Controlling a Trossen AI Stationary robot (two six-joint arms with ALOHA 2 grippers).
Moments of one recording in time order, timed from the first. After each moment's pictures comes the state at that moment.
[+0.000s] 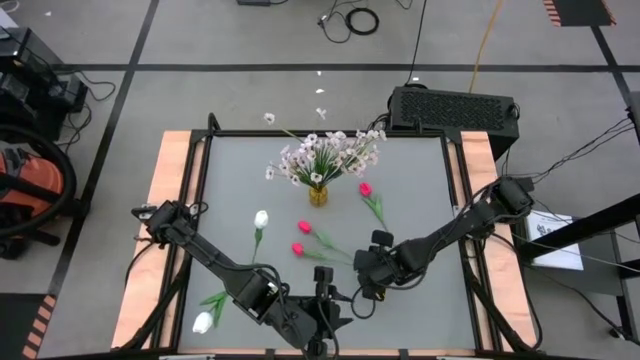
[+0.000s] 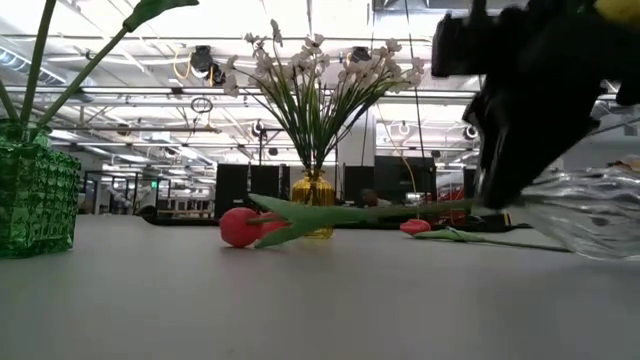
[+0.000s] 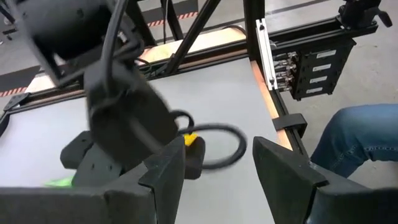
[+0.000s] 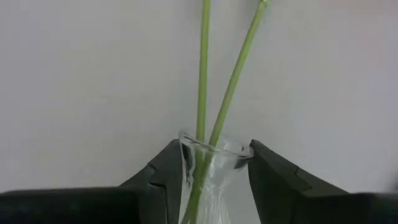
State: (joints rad) left arm -0.62 2.00 1.87 -0.44 -0.53 -0.10; right arm 0.49 1.73 1.08 -0.62 0.31 0.65
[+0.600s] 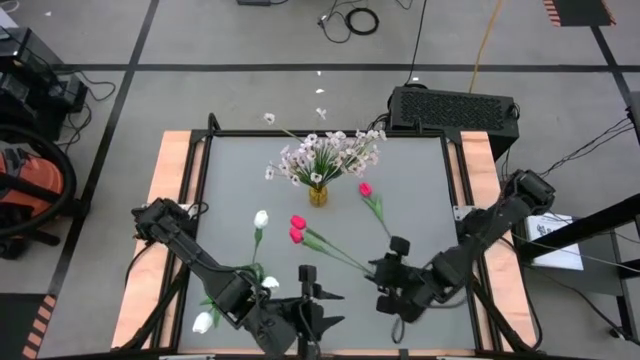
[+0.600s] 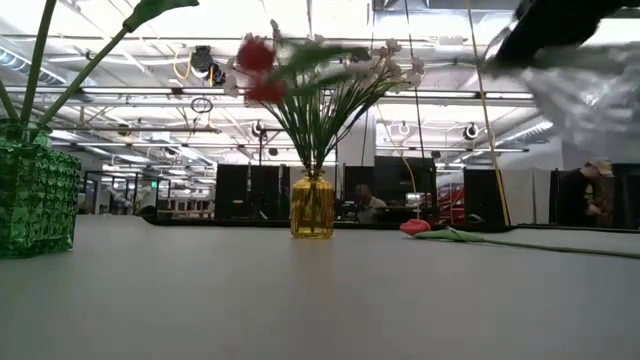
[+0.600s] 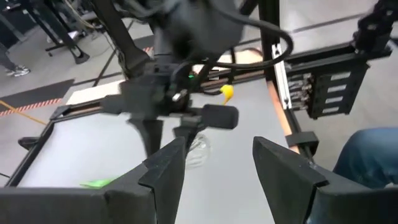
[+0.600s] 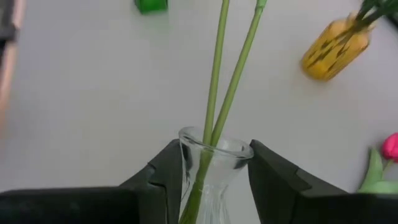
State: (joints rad) left arm -0.67 1.94 1.87 -0.46 -0.69 -0.10; right arm 0.72 1.55 1.08 -0.60 0.70 0.79
